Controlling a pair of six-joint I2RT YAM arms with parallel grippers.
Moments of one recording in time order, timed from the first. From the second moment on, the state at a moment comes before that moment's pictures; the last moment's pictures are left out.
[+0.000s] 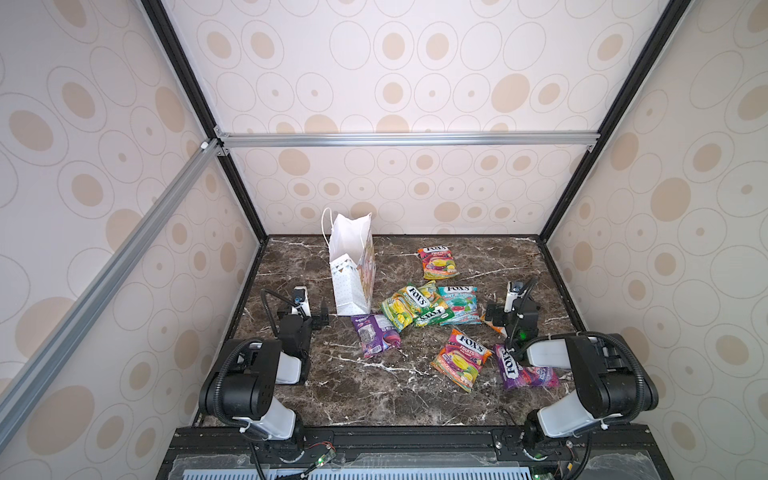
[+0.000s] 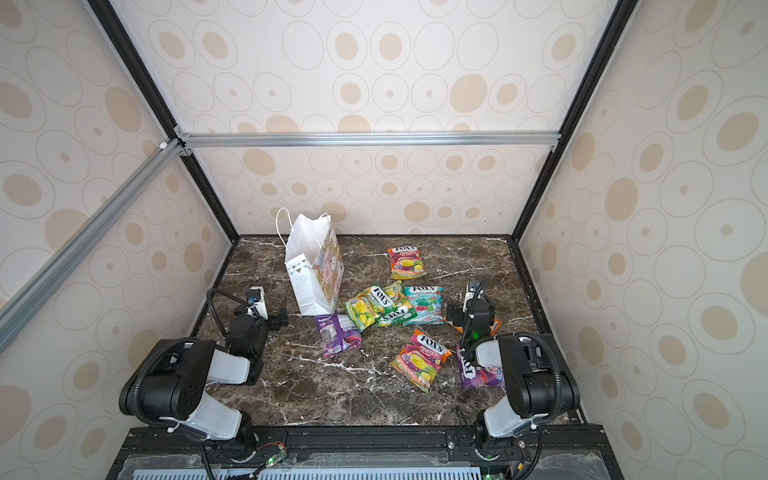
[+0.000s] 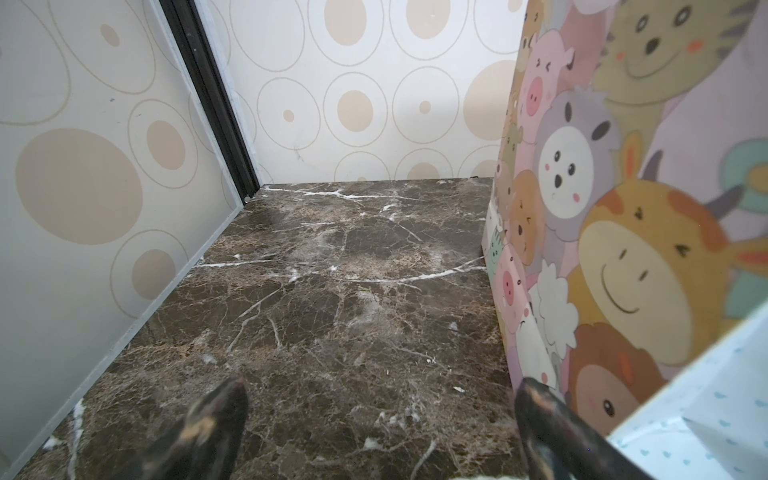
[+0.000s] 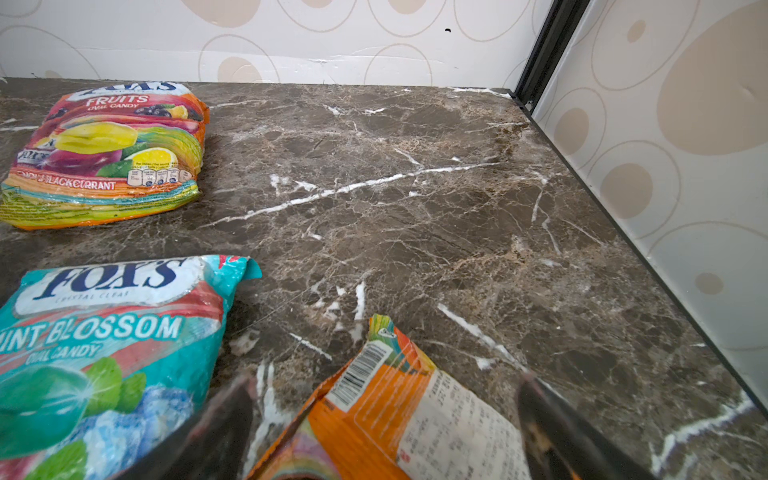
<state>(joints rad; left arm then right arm) -0.02 1.55 0.23 1.16 -0.11 0.04 0.07 1.54 0.40 0.71 0.21 0.02</state>
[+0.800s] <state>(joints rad) -0.02 0.93 0.81 -0.25 -0.10 -0.23 0.35 1.05 0.65 -0.06 0.08 0.08</state>
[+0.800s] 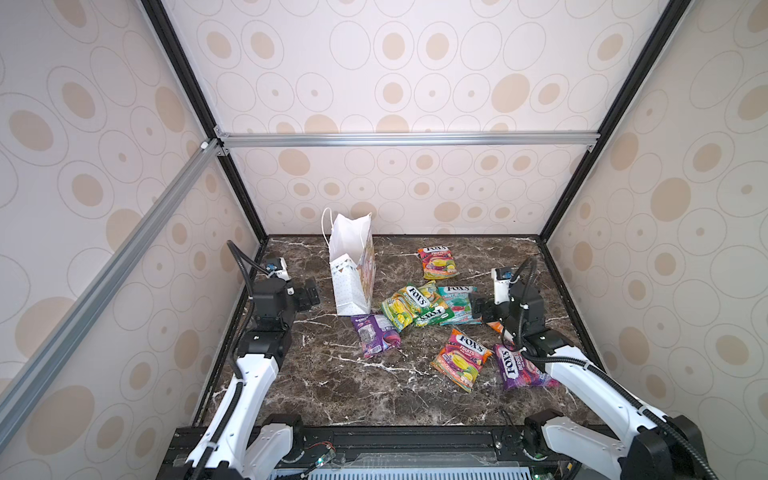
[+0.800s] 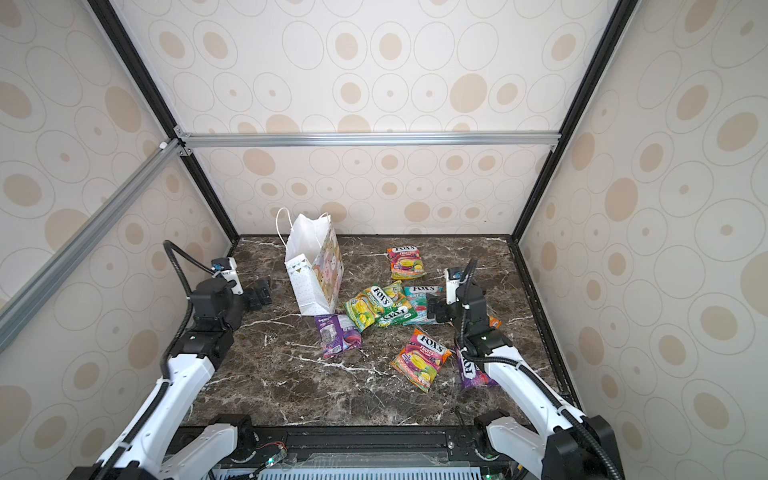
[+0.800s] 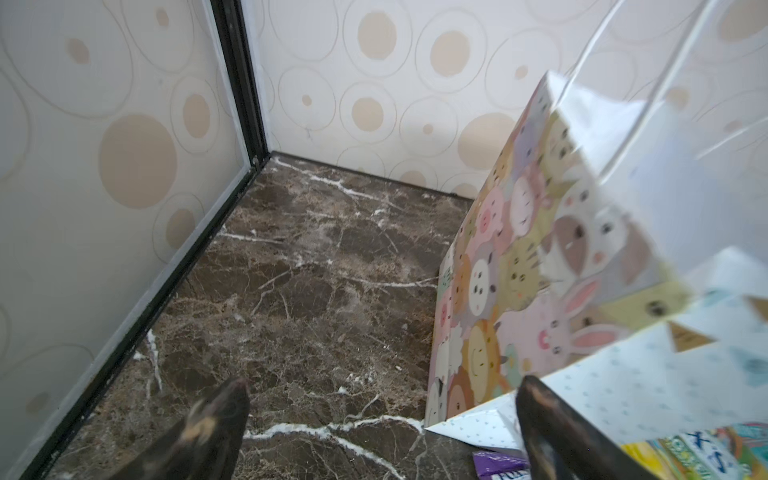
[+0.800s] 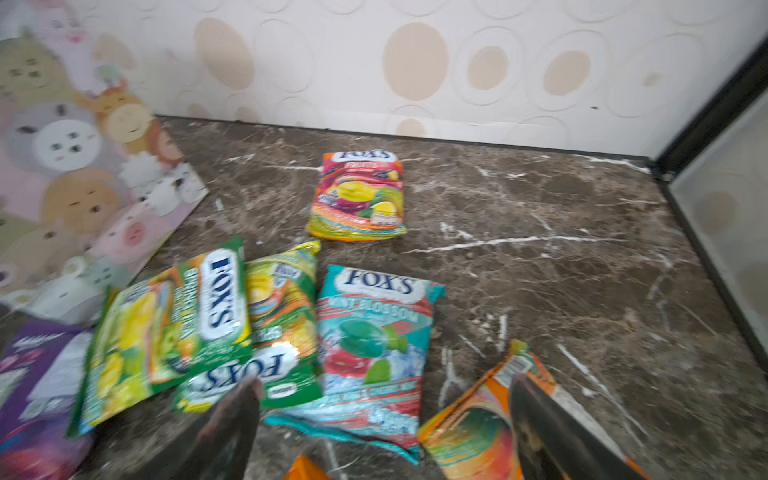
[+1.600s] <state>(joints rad) -0.03 1.25 1.38 -0.38 0.18 -0.12 0.64 1.12 0.74 -0.20 -0.03 0.19</state>
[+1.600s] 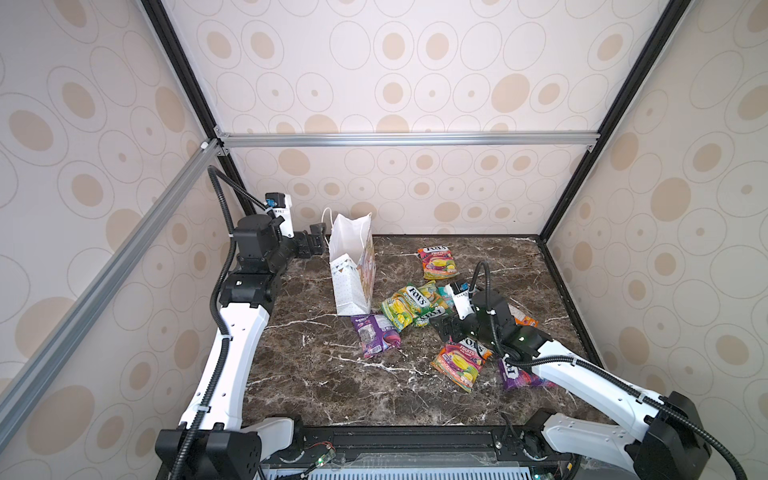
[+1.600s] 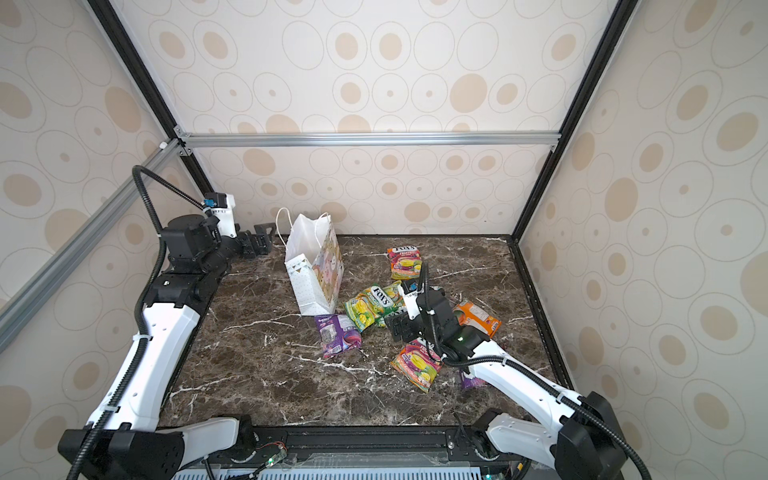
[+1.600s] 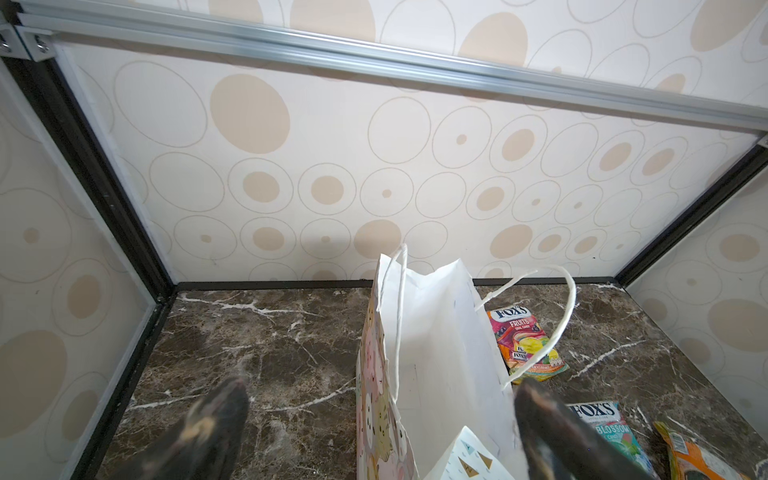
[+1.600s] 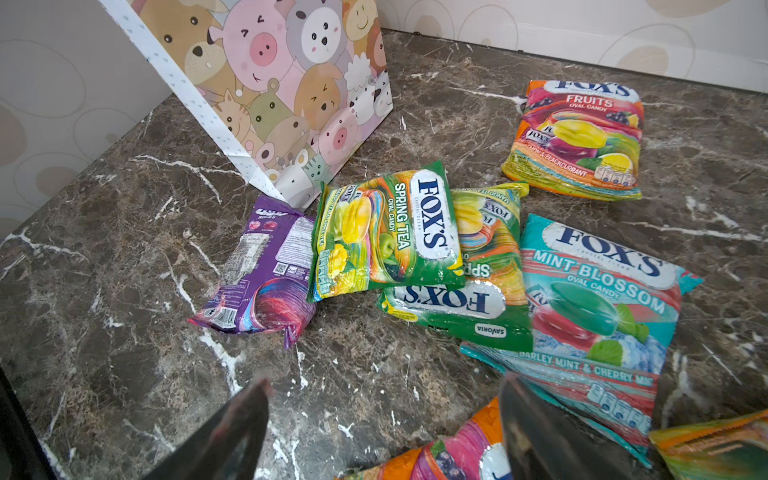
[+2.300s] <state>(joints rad) -0.03 1.44 1.47 -0.33 0.27 -0.09 0.69 1.14 0.73 -0.15 -0.03 0.24</state>
